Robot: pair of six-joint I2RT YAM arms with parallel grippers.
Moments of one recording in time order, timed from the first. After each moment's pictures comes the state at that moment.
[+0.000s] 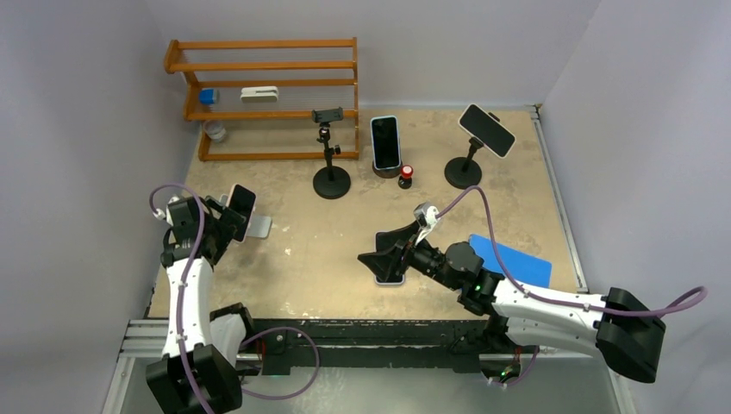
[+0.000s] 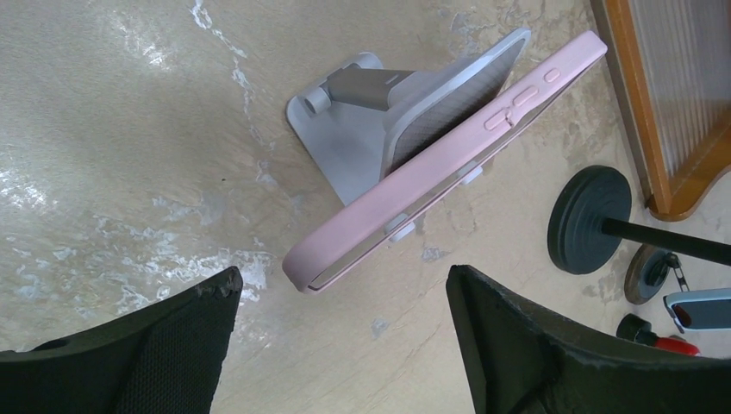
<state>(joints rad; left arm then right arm) 0.35 0.87 0.62 -0.59 0.06 -0.74 1.02 0.94 0.30 0.65 0.00 0.52</state>
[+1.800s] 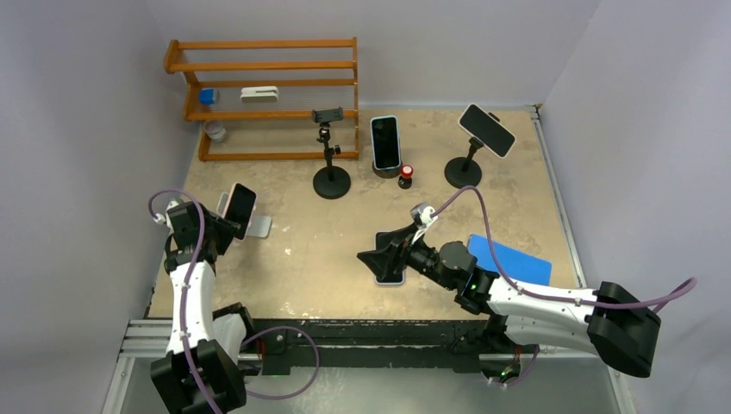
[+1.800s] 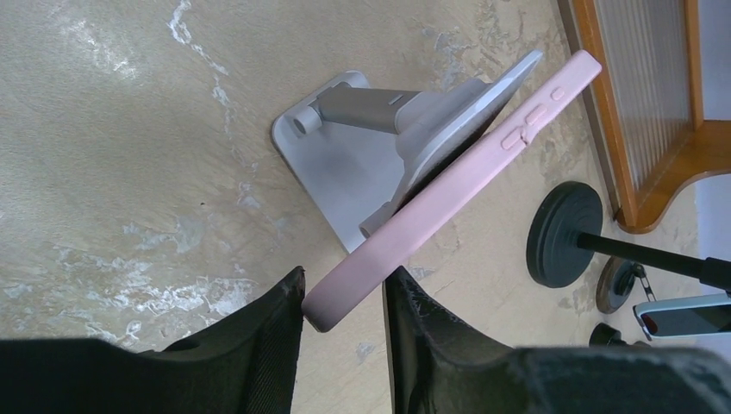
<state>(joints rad) 0.39 0.86 0.53 -0.44 0.11 -0.77 1.02 1.00 0.30 0.65 0.05 0.52</state>
